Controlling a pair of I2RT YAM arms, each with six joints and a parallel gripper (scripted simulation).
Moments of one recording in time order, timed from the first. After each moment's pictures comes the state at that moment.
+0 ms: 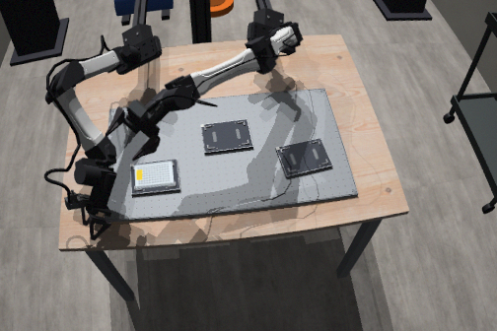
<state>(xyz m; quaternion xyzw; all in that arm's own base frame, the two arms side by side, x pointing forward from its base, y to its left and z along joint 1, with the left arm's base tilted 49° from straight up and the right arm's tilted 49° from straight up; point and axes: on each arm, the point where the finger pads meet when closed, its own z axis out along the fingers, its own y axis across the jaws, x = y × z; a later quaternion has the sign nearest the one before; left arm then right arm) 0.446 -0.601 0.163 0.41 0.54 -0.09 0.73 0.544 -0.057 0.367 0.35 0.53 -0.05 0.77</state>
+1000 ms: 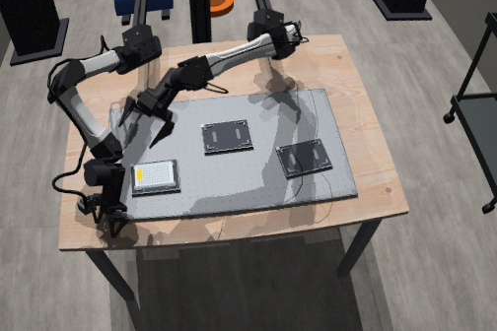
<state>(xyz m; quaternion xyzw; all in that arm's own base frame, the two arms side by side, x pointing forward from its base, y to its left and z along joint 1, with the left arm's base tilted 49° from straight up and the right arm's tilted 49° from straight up) 0.417 -0.569 0.182 0.35 0.63 -0.02 0.69 0.550 -0.025 0.328 0.27 0.63 -0.12 0.72</state>
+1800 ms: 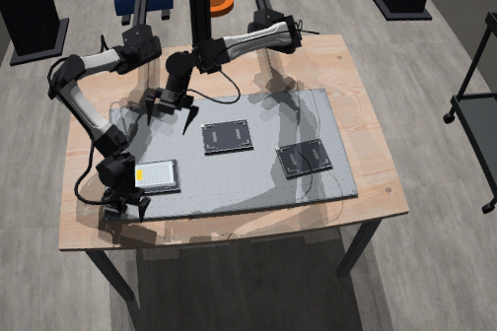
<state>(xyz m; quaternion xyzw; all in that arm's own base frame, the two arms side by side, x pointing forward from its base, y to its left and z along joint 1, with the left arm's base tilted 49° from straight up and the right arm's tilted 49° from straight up) 0.387 -0.474 0.161 0.21 0.79 0.14 0.56 0.534 0.017 0.263 0.05 0.77 -0.28 0.58</state>
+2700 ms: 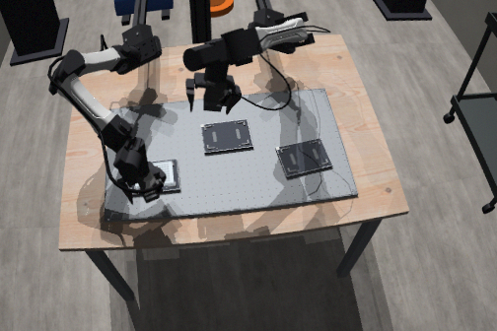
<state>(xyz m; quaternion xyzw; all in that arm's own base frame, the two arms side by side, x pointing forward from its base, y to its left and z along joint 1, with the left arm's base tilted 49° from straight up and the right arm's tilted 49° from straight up) 0.330 -0.370 0.200 0.08 0.89 0.19 0.42 0.487 0.055 0.195 -0.25 0.81 -0.39 0.35</state>
